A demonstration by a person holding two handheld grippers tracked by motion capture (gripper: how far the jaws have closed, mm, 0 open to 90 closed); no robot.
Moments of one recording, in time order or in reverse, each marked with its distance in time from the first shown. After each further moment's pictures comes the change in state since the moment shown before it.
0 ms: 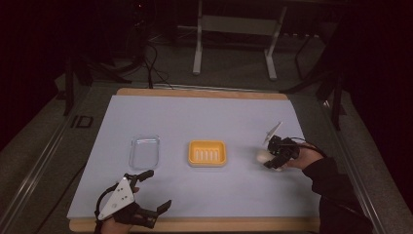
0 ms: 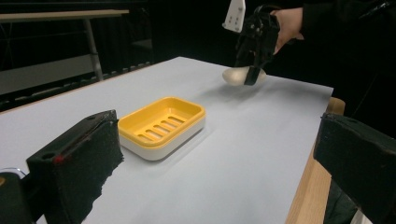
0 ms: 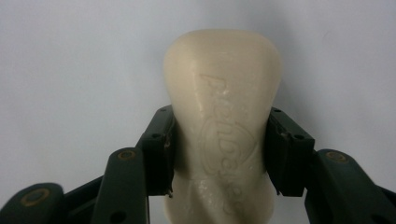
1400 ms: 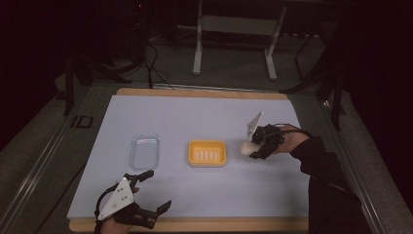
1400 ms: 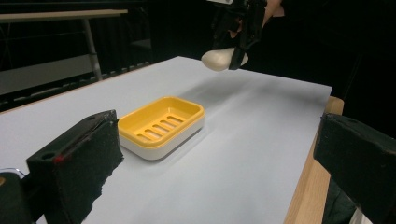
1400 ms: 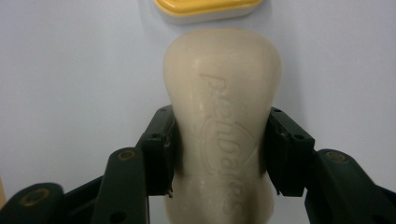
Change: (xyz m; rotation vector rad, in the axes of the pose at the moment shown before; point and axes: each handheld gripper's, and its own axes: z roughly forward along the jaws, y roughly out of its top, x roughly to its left) left arm 0.000 0.000 -0.001 0.003 -0.003 0.002; right arm 0.016 0.064 -0.026 -0.034 0.021 -0.337
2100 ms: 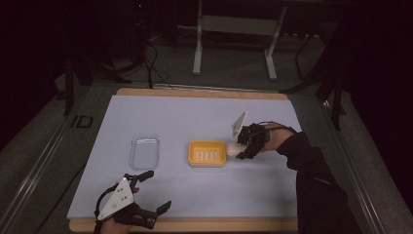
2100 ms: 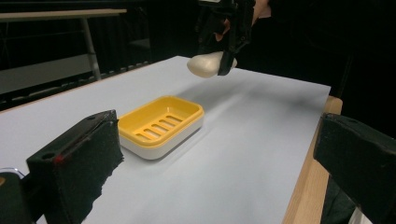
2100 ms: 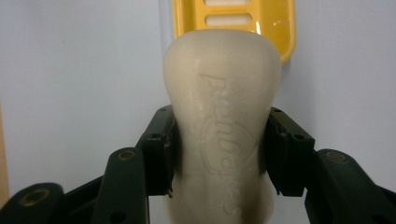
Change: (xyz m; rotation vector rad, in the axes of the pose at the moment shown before) left arm 0.000 0.000 0.000 0.000 -0.005 -0.002; right arm 0.004 0.039 0.010 -0.031 0.053 -0.097
